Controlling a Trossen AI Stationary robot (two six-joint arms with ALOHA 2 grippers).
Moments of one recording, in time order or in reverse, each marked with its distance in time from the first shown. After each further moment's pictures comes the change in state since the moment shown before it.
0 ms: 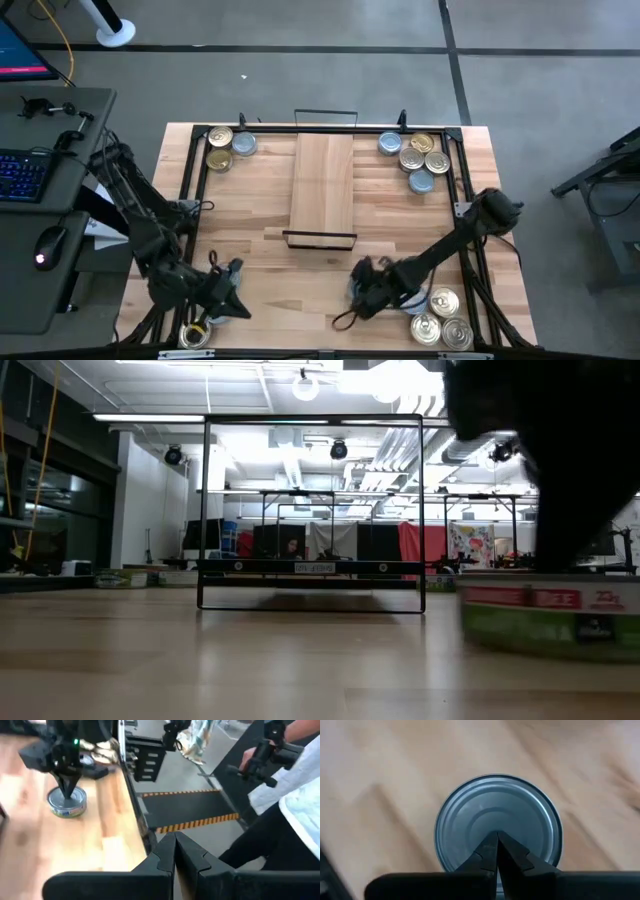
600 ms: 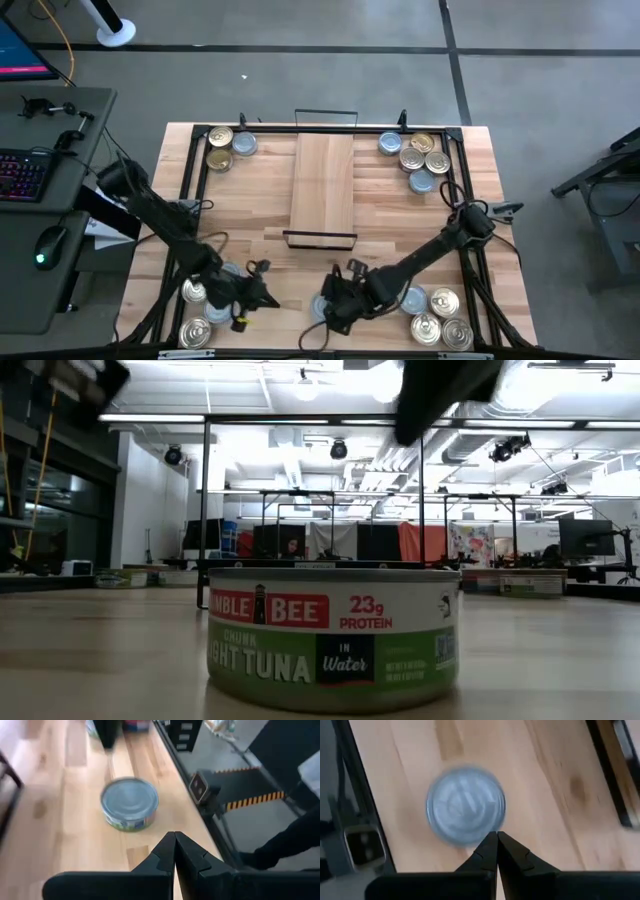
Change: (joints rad) left arm 0.147 0.276 -0.296 0.458 0.049 0.153; right arm -0.012 0.176 0.529 -0.335 0.037 -0.307
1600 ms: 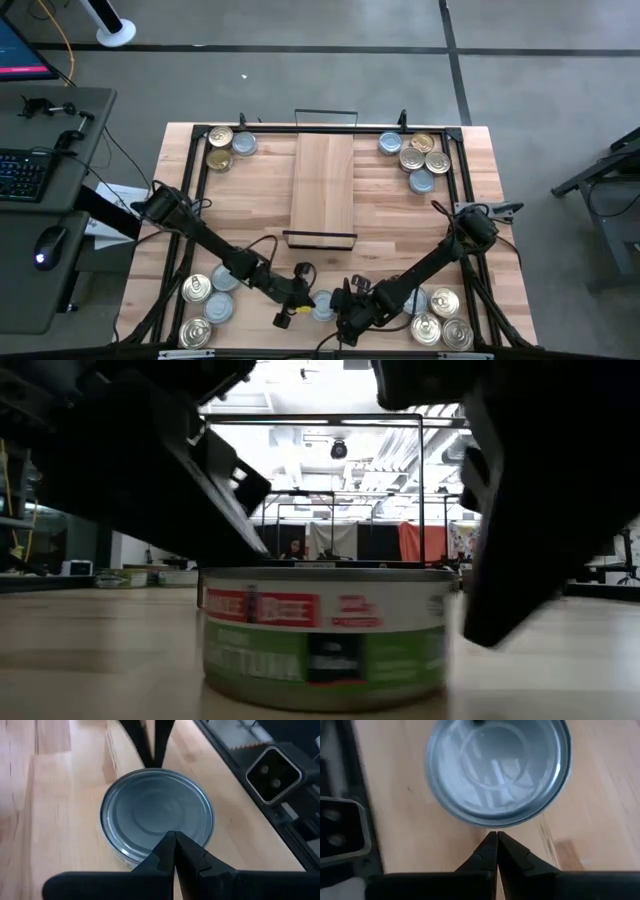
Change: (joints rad) left arm 0.219 0.408 0.190 0.152 0.237 0.165; right arm 0.043 0.003 -0.358 0.511 -0.020 0.025
